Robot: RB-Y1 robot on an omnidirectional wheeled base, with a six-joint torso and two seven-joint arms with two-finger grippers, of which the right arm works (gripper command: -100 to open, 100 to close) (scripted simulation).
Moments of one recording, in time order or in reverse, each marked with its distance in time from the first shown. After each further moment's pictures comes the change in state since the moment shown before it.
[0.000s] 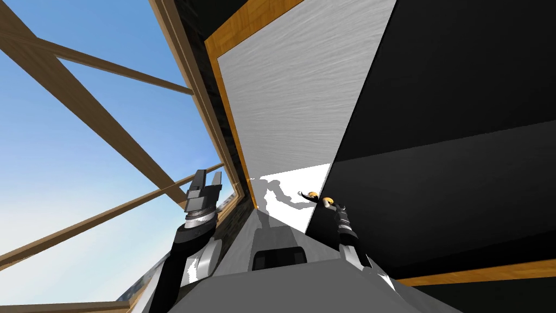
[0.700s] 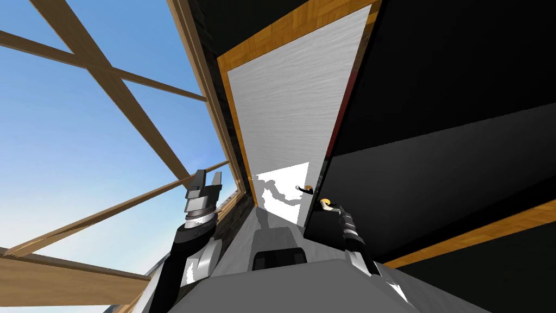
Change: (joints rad) arm 0.029 -0.023 -0.006 0.024 -0.003 -0.002 -0.010
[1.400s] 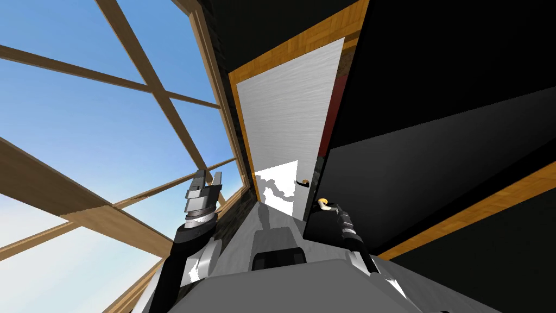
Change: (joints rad) arm -0.026 -0.023 0.057 0.049 0.039 -0.046 -0.060
